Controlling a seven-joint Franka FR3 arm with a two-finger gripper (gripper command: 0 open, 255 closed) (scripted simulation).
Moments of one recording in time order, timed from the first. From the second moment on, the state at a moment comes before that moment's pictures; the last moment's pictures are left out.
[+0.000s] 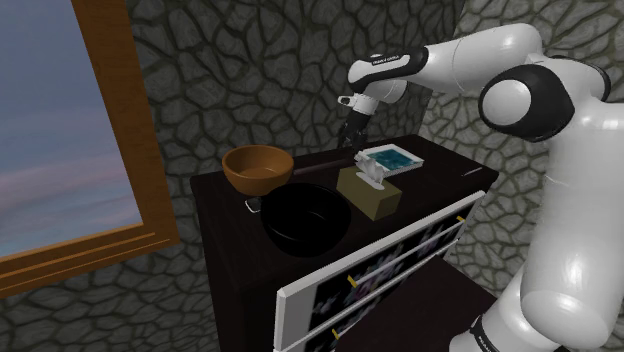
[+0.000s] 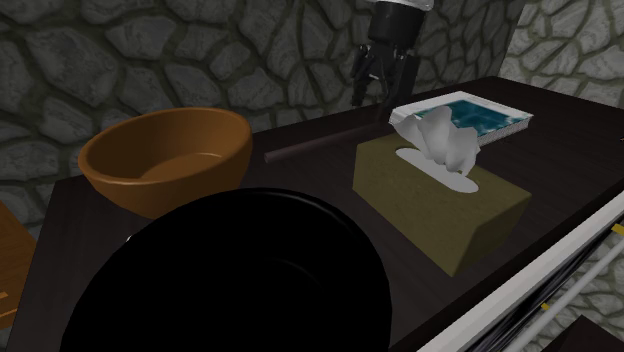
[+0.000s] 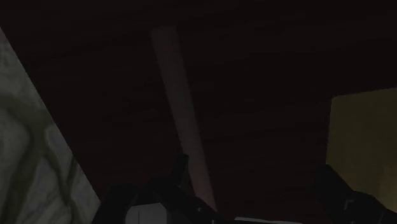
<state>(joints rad) 0.07 0.32 -0.33 -1.65 0.38 1.87 -1.64</state>
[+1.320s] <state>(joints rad) 0.05 0.53 -0.26 -1.47 0.44 1.88 -1.81</state>
